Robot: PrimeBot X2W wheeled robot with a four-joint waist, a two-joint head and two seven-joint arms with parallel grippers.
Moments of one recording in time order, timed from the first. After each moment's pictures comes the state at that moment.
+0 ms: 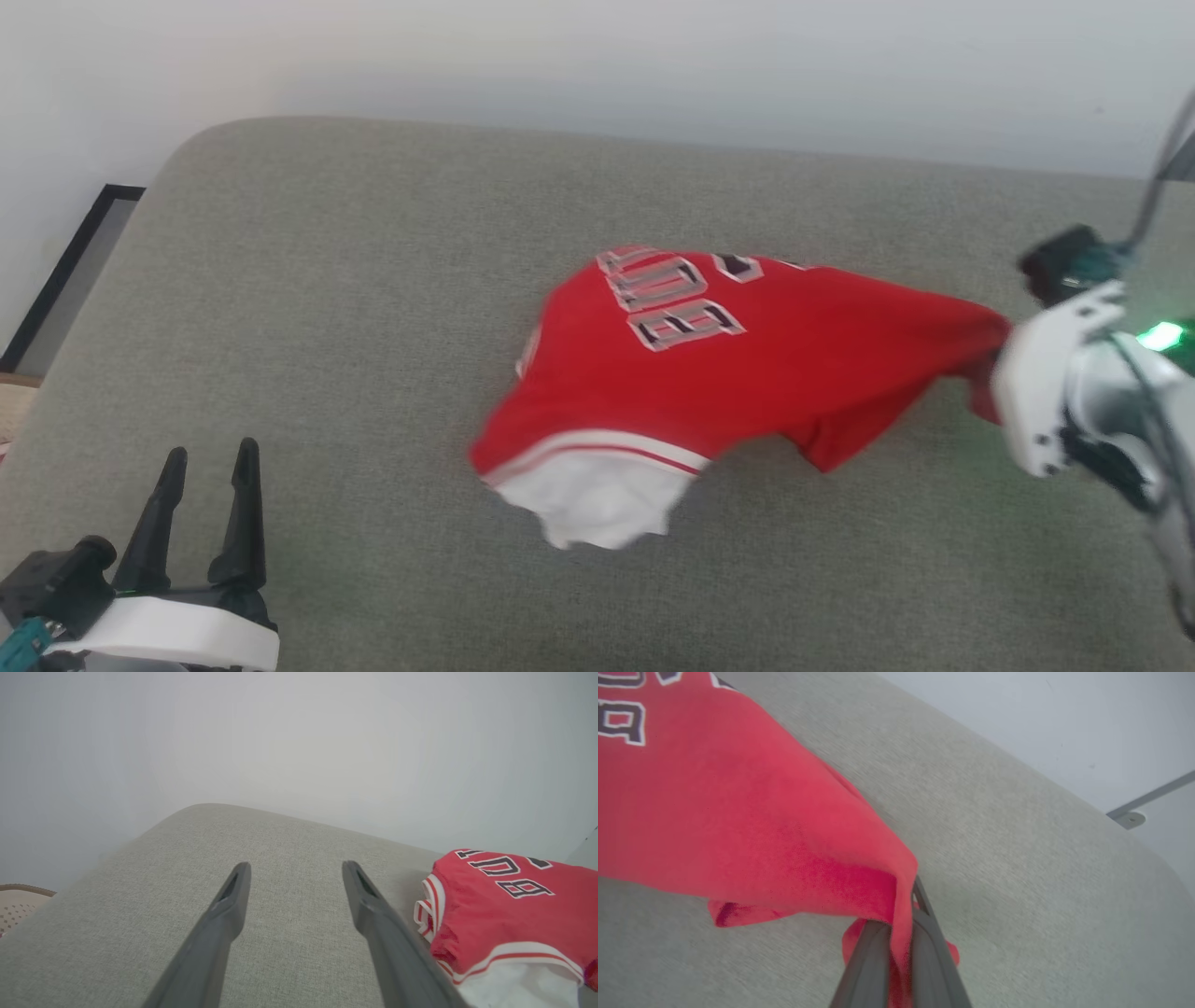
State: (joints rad) left arm 0.01 0.30 0.00 0.15 -0.53 -0.13 -0.26; right arm -0.56 -0.52 0.39 0.40 0.46 0.13 0.56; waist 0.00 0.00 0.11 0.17
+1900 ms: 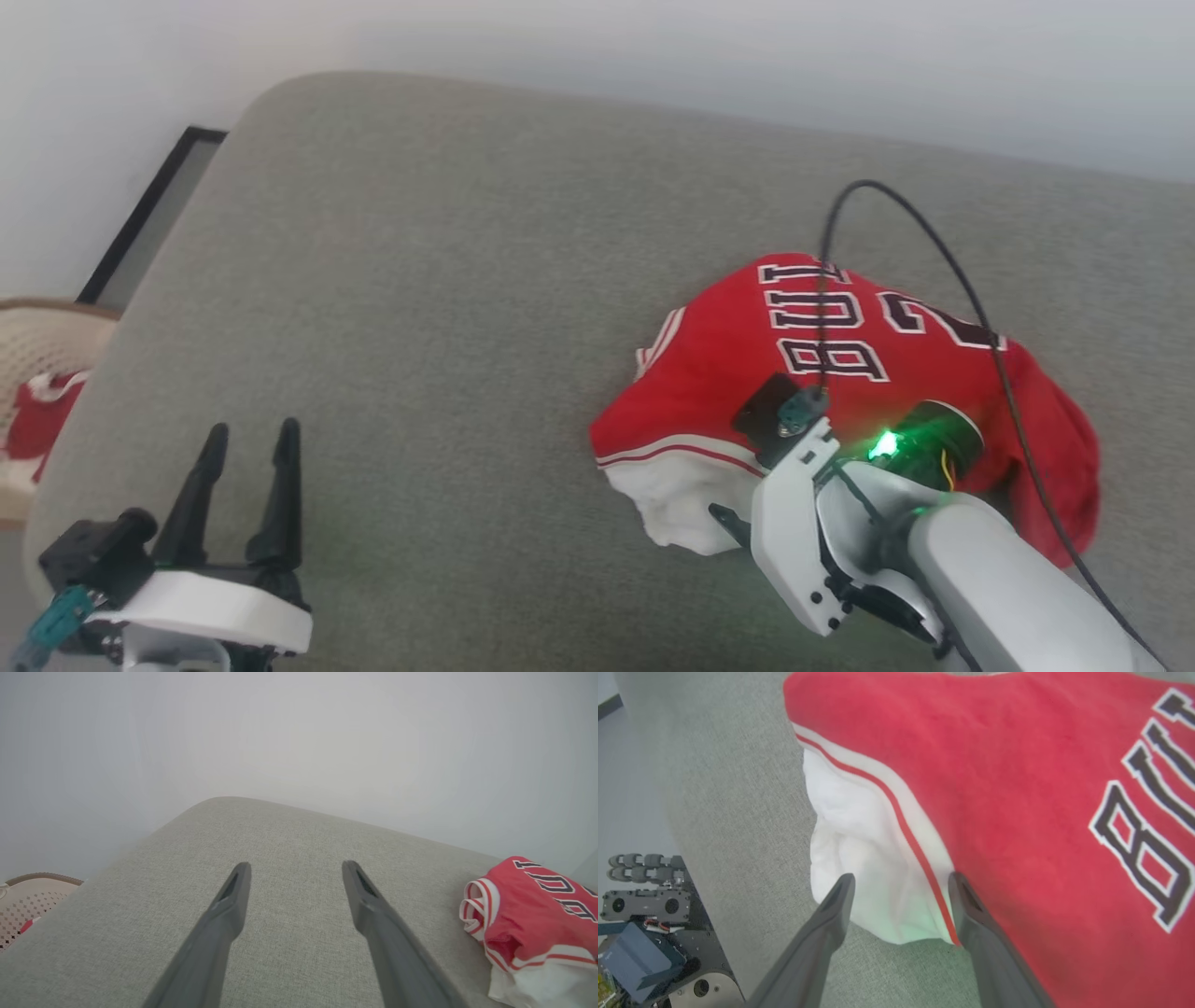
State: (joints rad) left arm -0.04 0.30 -0.07 0.17 -0.53 -0.13 -0.26; right arm -0.42 -0.33 0.62 0.08 0.44 0.13 0.77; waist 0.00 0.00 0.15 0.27
